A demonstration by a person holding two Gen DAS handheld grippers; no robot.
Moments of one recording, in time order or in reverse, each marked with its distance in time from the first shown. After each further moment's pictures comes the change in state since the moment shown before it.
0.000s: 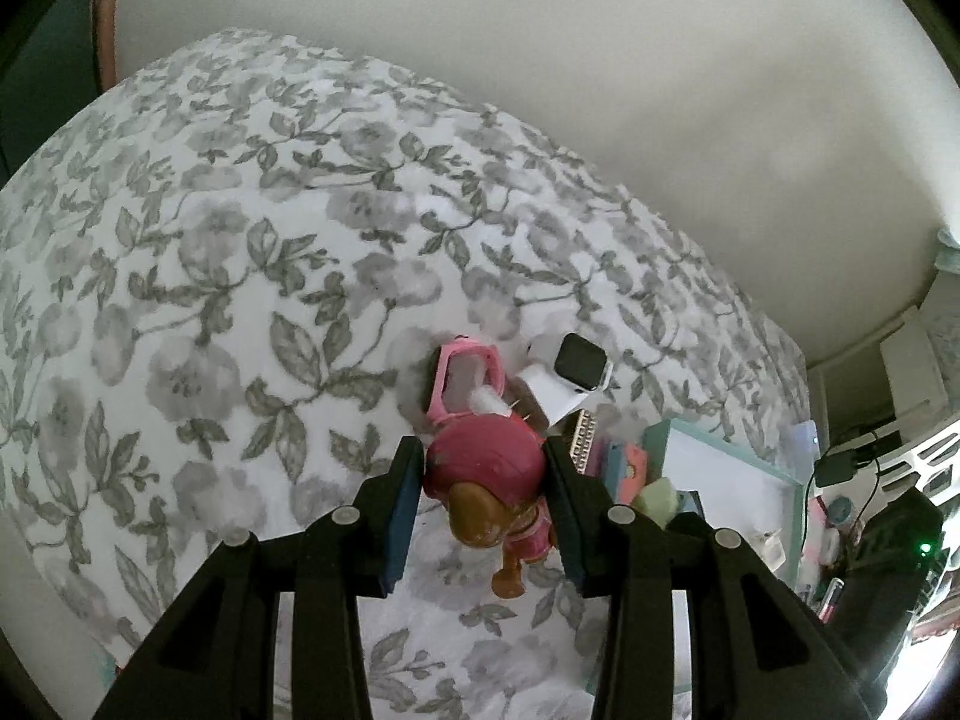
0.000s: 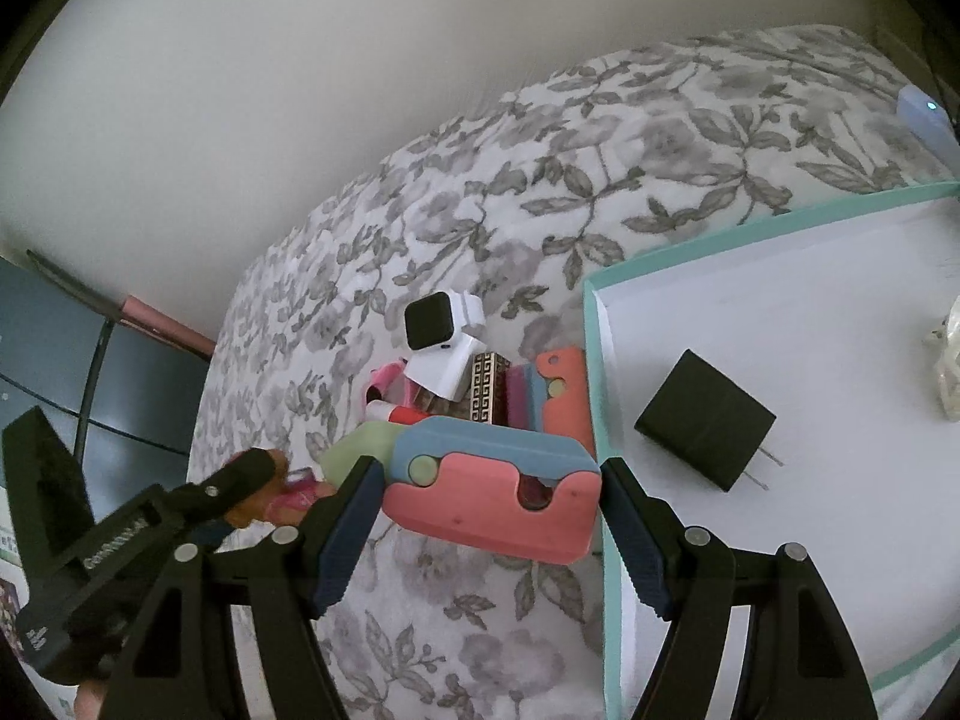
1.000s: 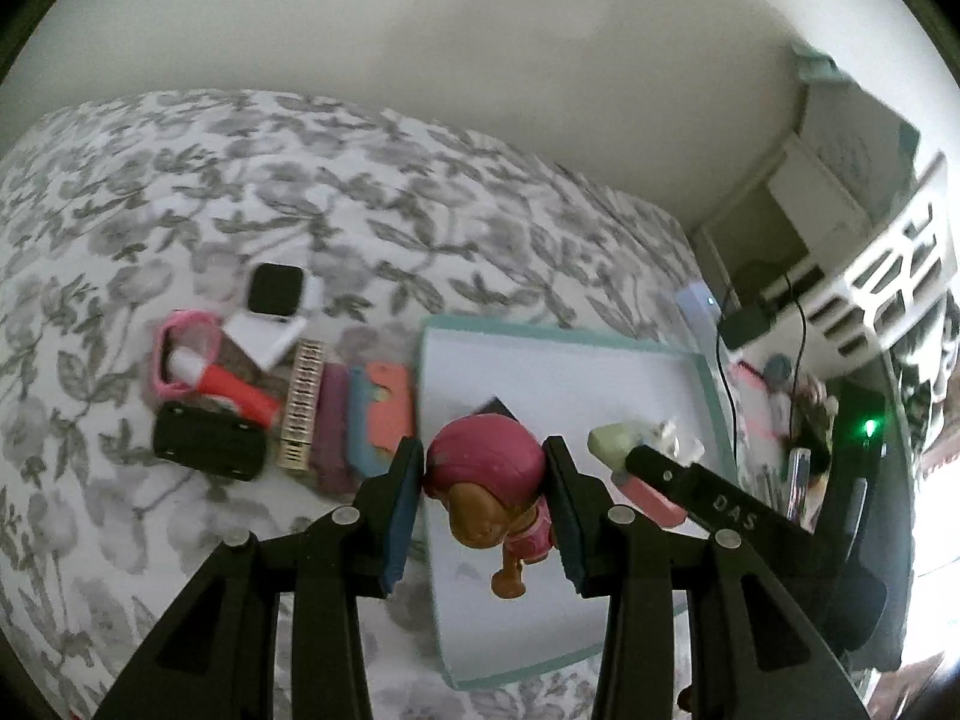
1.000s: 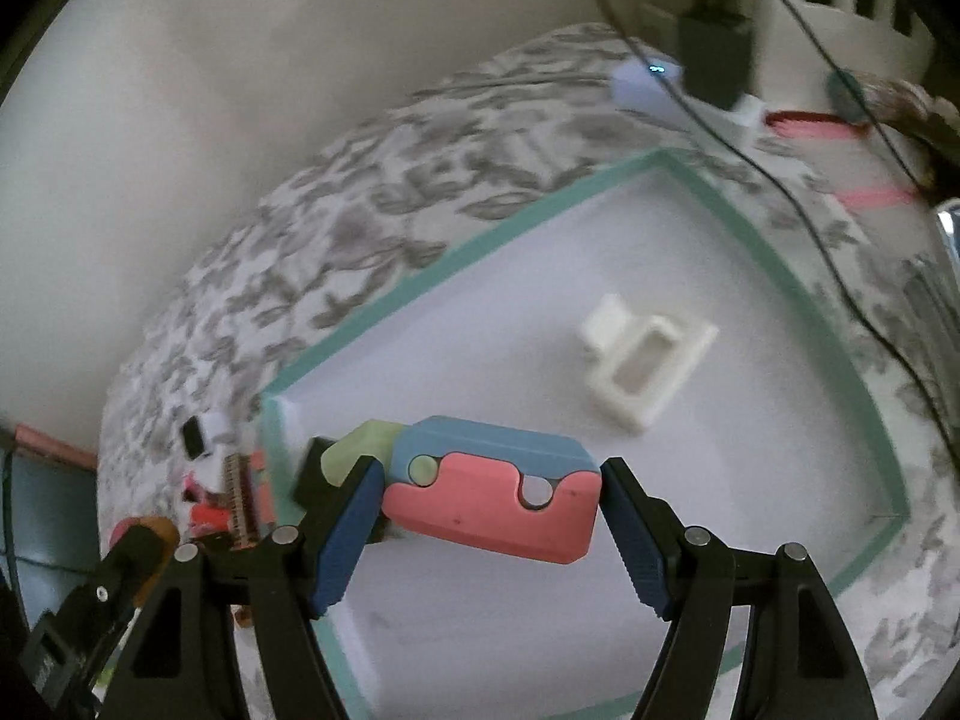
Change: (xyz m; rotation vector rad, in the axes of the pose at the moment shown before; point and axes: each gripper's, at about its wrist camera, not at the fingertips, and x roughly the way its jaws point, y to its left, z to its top) left arm 0.028 -0.139 -0.062 0.338 0.088 -0.184; right arm -0.065 -0.127 0.011 0.250 -0.103 -0.349
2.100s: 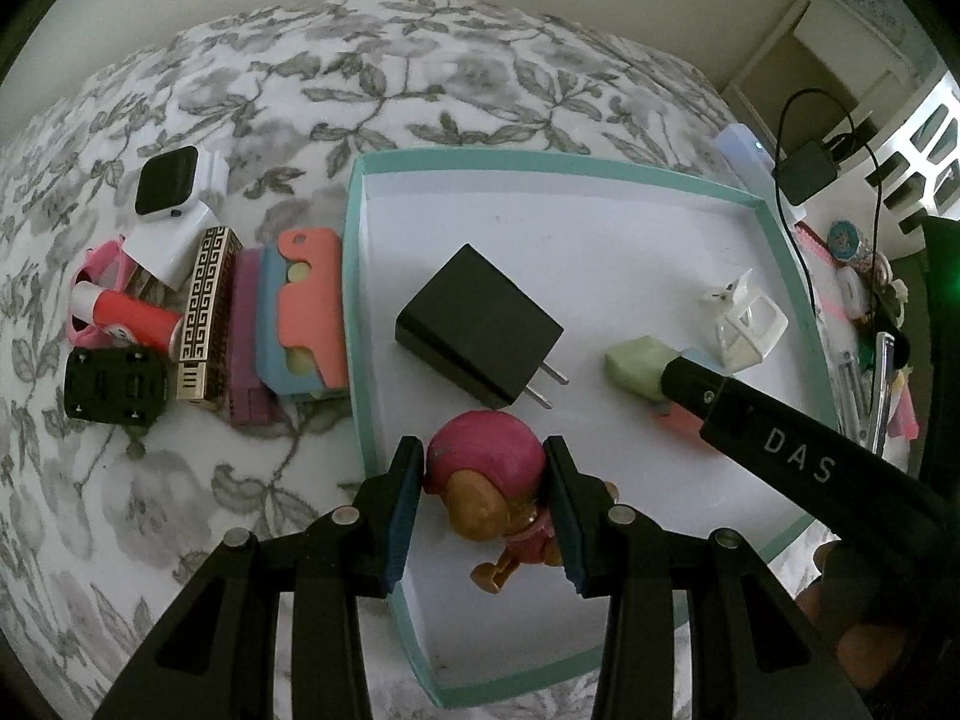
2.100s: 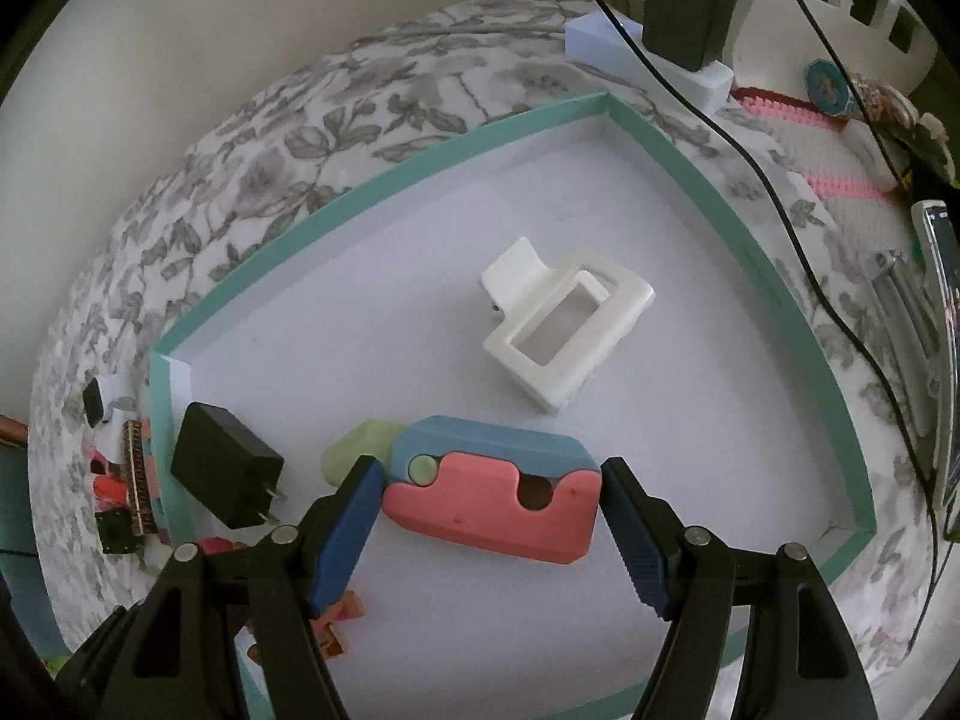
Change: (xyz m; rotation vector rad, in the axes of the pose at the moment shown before) left arm 0.076 -0.024 -0.033 0.114 0.232 0.125; right arm 0.028 -0.011 -0.005 -0.061 0.080 -0.158
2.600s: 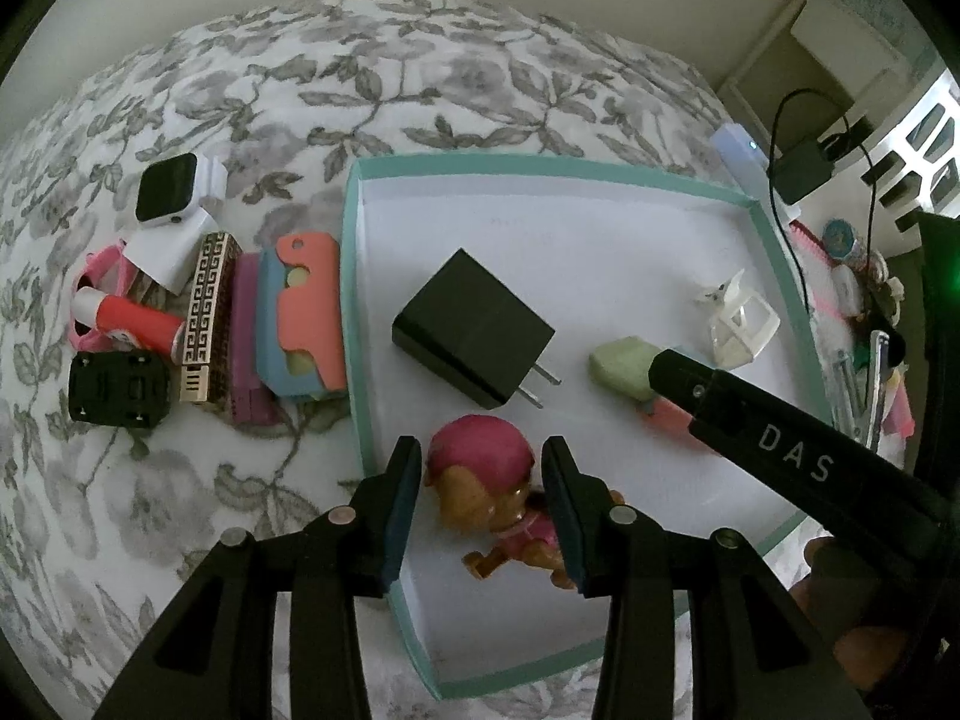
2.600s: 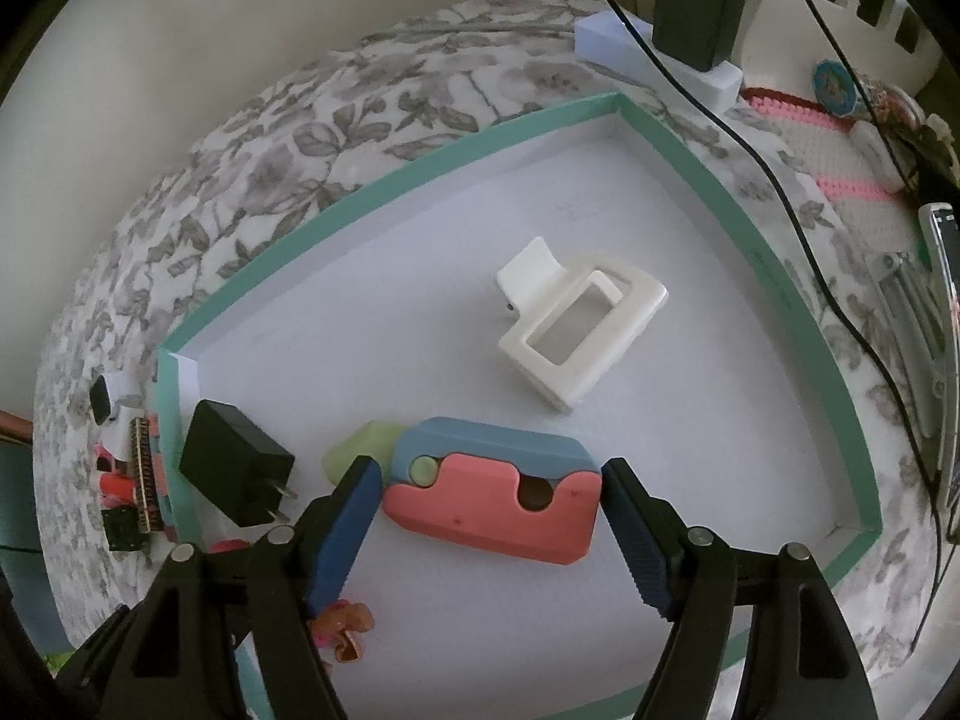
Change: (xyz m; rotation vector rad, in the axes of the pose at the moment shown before) left arm -0.003 -0.003 0.005 0.004 0.003 -0.008; right arm -0.001 0.002 0.000 0.007 -0.002 0.030
